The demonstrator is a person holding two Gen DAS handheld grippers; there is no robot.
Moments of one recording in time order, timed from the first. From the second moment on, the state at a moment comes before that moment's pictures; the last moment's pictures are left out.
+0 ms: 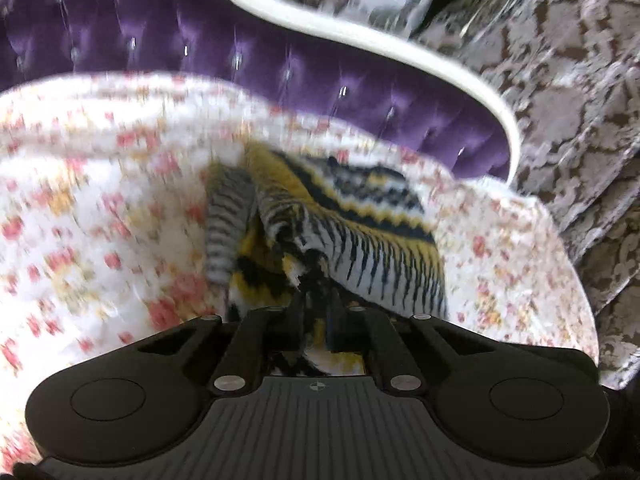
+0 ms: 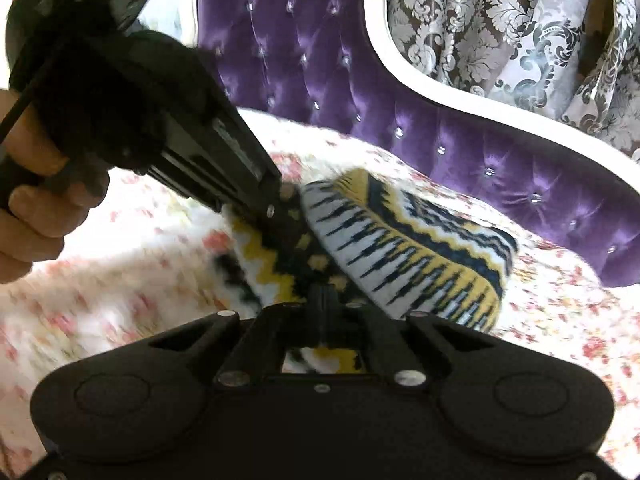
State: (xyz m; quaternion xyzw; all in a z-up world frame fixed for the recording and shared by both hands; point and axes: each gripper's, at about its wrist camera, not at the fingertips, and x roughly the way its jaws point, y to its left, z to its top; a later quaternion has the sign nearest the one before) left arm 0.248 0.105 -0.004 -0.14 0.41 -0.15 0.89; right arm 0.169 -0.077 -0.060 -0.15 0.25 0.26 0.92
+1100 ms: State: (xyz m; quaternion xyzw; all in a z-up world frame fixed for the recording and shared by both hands) left arm 0.261 0.111 -0.052 -0.14 0.46 -0.11 0.87; right arm 0.293 -0.225 -0.097 0.28 0.35 0.22 0.87
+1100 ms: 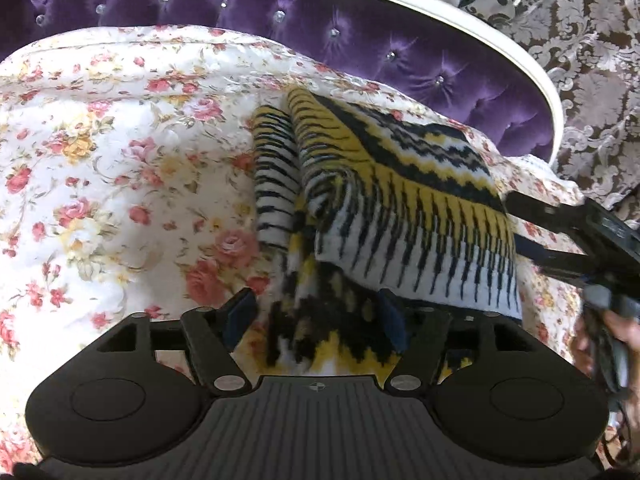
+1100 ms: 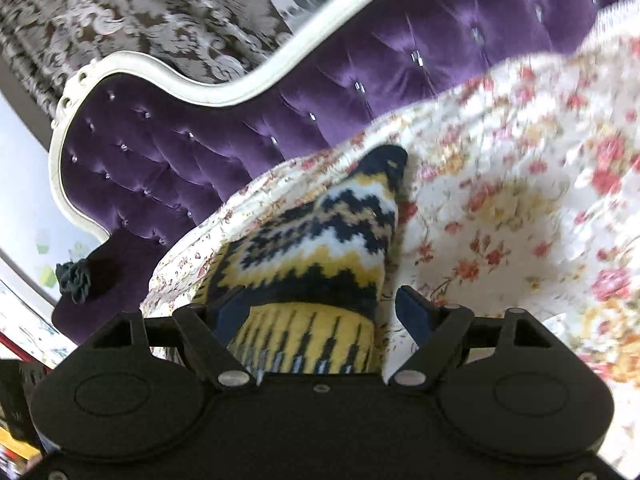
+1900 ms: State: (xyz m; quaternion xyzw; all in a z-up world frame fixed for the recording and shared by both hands) left arm 0.258 0.100 -0.053 -0.22 0.47 -0.16 0.84; right arm 0.302 -0.208 -0.115 0.28 0.37 0.25 0.85
